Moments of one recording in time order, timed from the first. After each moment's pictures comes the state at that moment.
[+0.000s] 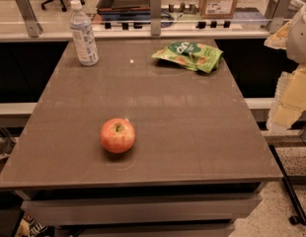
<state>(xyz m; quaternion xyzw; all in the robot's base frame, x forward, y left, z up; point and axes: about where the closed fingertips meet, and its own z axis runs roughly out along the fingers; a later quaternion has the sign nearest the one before) 0.438 -0.214 0.986 -0.60 0.78 -0.05 0.17</state>
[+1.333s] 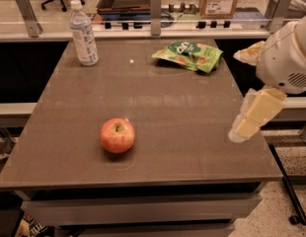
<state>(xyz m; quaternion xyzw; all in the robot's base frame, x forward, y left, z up) 0.447 -0.164 0.953 -0.60 0.75 0.03 0.27</state>
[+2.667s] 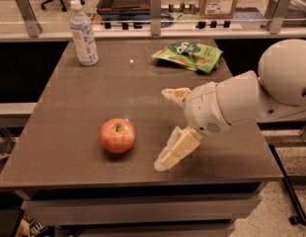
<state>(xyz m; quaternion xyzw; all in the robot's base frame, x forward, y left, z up) 0.441 -0.021 0.869 -0.61 0.66 0.24 0.37</state>
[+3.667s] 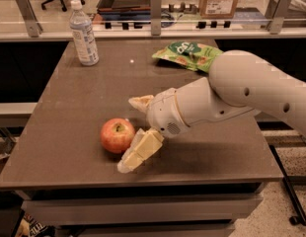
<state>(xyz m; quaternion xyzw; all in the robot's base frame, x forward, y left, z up) 0.443 0.058 0.848 -0.60 0.64 0.32 0.35</state>
